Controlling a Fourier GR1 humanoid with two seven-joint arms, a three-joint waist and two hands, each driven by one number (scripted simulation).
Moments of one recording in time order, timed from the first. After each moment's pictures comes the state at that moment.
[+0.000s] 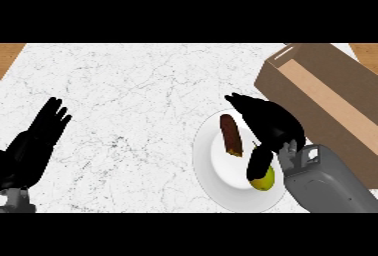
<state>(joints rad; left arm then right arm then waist) -0.01 0.34 0.07 -1.64 0.33 0.02 0.22 -0.54 -0.35 0.47 -1.67 0.42 0.51 0.80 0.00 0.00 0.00</state>
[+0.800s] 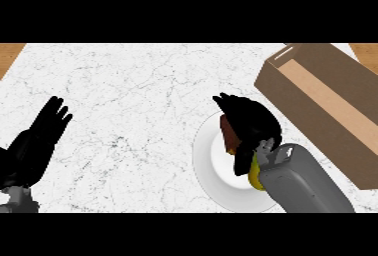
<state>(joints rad) -0.02 0.29 0.11 -1.63 0.28 -0.02 0.24 -0.54 -0.19 0.44 -1.58 0.65 0.58 0.72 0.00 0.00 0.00</state>
